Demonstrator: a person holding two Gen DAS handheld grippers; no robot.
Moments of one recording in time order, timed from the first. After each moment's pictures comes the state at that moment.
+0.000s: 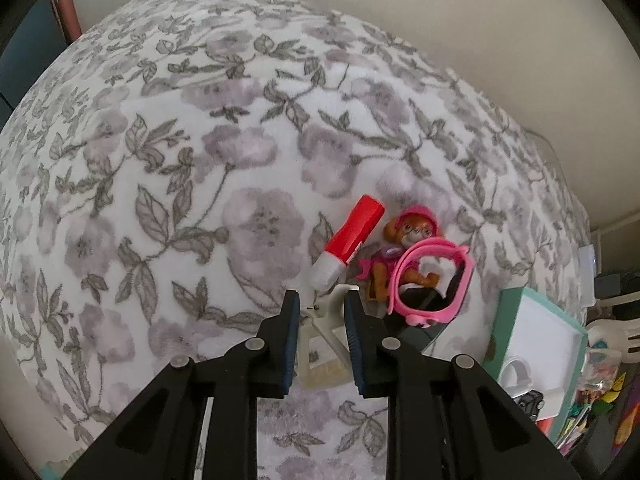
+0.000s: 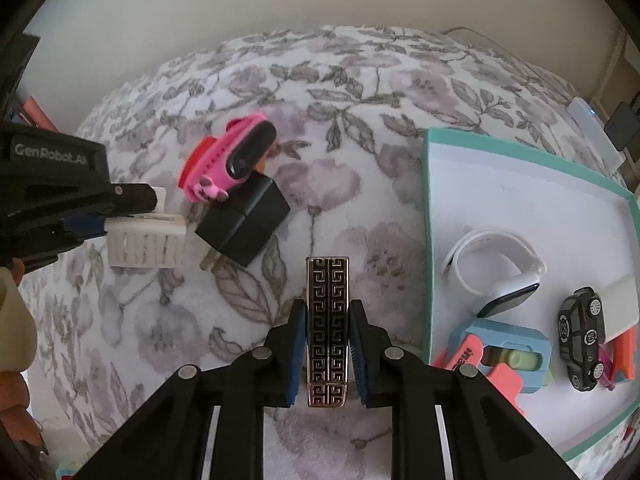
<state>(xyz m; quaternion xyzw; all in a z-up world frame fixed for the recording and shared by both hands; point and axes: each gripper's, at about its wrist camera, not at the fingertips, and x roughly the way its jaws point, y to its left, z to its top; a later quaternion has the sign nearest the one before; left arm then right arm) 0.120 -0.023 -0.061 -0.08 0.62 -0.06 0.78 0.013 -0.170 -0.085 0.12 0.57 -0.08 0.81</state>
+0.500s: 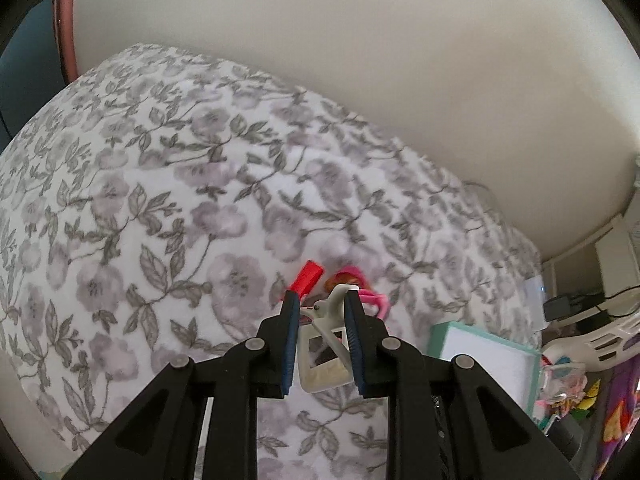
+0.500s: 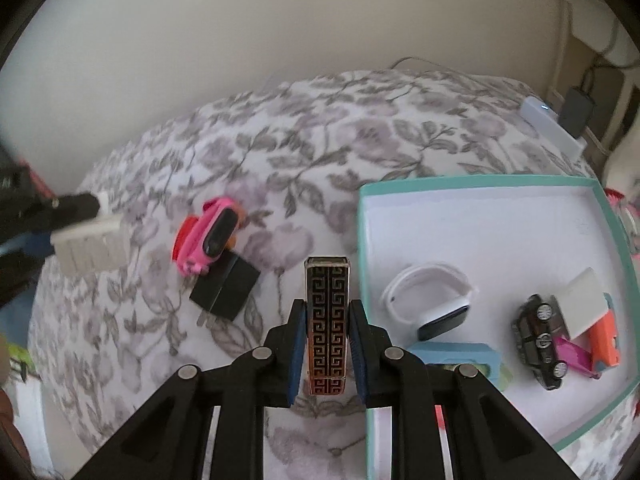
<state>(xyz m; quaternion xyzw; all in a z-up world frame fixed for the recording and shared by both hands) 0.112 -0.029 0.009 -0.12 0.54 -0.10 0.83 0.000 -0.208 -0.047 0.18 0.50 -0.14 0.84</state>
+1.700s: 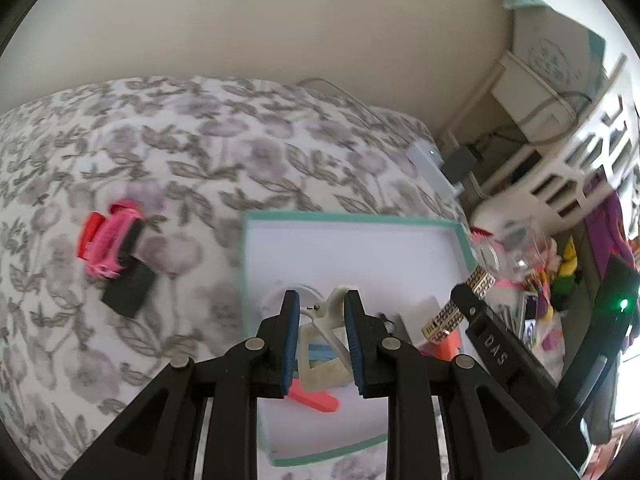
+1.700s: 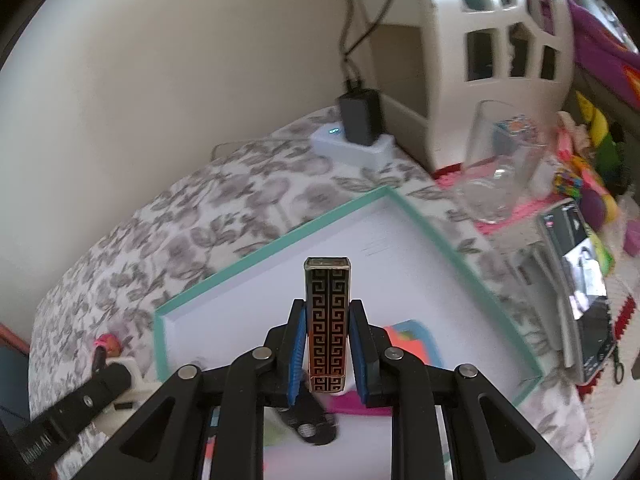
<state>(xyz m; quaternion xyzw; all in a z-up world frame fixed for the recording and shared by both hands) 0.017 -0.203 -0.001 0.00 0.55 -0.31 0.78 -0.096 -0.366 -0.013 0.26 0.39 -0.34 0.82</state>
